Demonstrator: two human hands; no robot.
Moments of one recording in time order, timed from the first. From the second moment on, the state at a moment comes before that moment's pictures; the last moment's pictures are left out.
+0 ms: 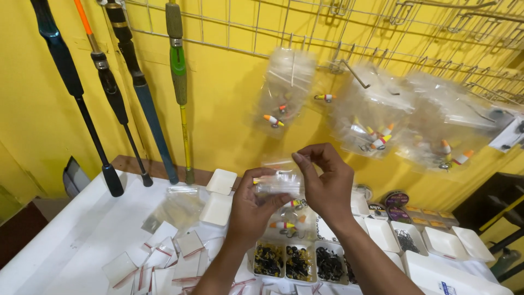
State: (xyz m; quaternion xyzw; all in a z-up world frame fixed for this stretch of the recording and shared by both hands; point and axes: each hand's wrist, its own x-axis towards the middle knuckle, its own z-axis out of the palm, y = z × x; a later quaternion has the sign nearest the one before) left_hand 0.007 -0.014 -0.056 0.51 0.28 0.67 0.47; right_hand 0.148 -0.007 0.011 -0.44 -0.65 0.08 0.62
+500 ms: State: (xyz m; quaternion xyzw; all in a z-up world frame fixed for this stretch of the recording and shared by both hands) left_hand 0.009 -0.016 -0.061 0.46 0.29 0.64 0.54; right_hand 0.127 -0.008 0.083 -0.27 -0.68 0.02 0.68
